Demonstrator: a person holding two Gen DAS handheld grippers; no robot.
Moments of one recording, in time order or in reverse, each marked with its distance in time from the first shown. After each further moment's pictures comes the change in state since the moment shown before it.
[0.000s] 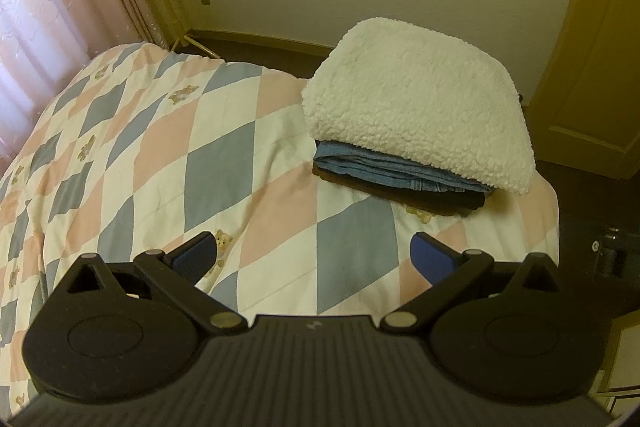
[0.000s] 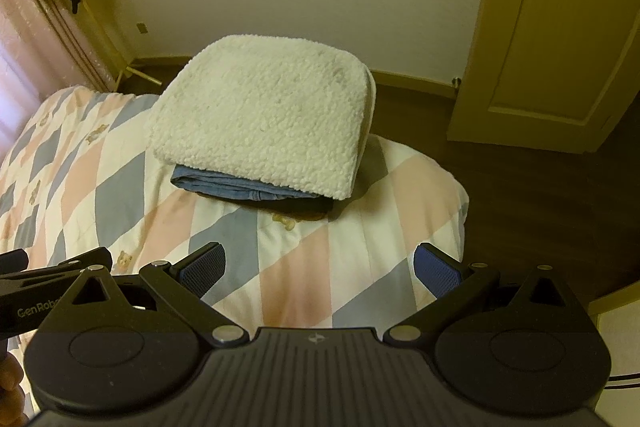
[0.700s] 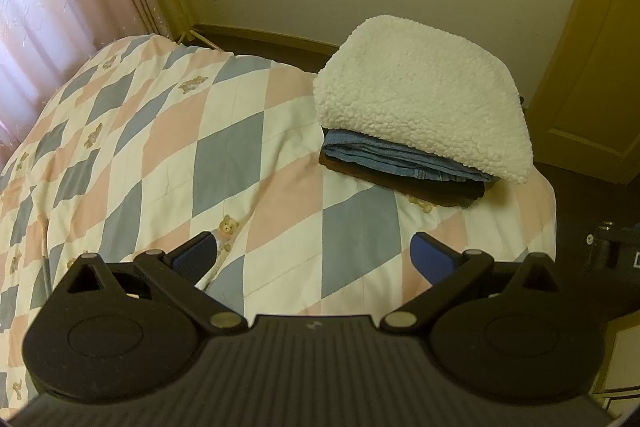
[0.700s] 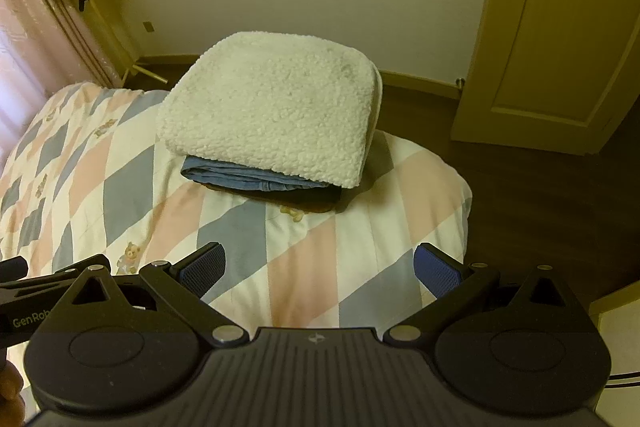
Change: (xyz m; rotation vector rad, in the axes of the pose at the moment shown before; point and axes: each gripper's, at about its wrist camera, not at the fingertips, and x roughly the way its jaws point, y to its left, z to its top) left arm -0.019 0.012 -0.018 -0.027 0.004 0.000; right arm -0.011 0.009 -0.011 -0.013 0.002 0.012
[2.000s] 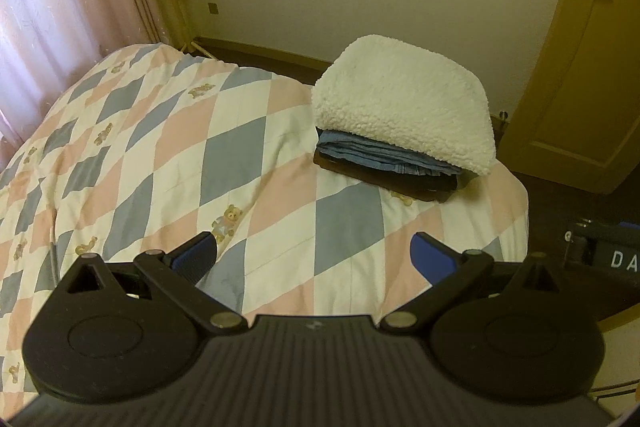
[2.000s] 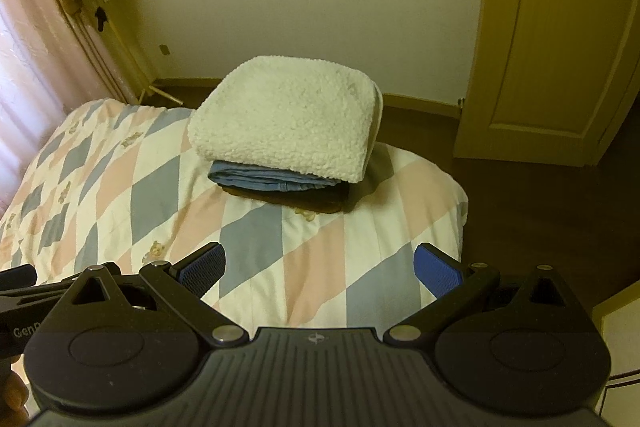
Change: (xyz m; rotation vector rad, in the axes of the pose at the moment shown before) left arm -0.075 0.007 -0.034 -0.026 -0.055 -0.030; right arm -0.067 0.005 -0.036 -0.005 -0.084 0.034
